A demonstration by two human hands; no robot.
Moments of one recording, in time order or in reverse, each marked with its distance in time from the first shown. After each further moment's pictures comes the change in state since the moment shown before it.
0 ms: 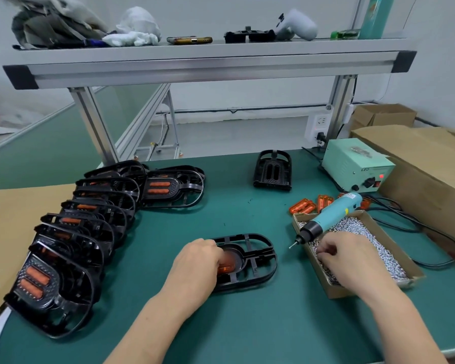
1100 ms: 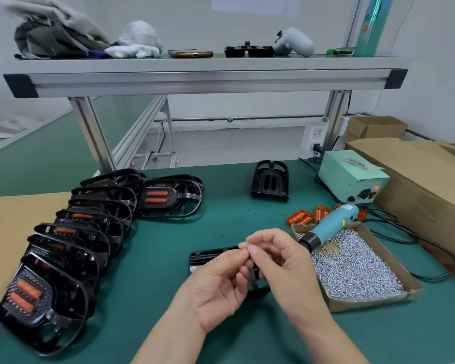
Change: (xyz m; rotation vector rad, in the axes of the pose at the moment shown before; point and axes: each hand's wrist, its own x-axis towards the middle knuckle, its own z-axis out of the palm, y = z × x) left_hand 0.003 0.053 -0.029 -2.117 -0.331 -0.836; right_hand -0.040 -0.097 0.030 1.160 0.031 -0.328
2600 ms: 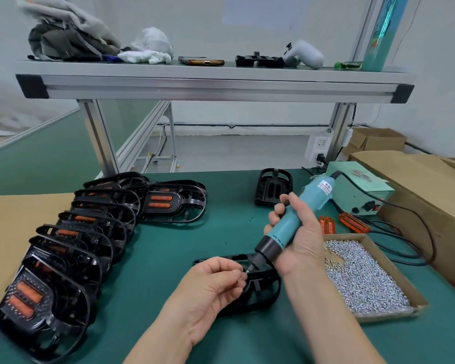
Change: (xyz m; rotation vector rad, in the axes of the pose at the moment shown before) left_hand -0.003 0.008 -0.023 0.306 0.083 0.249; right_hand 0.075 -0.017 0.008 0.912 0.265 0.373
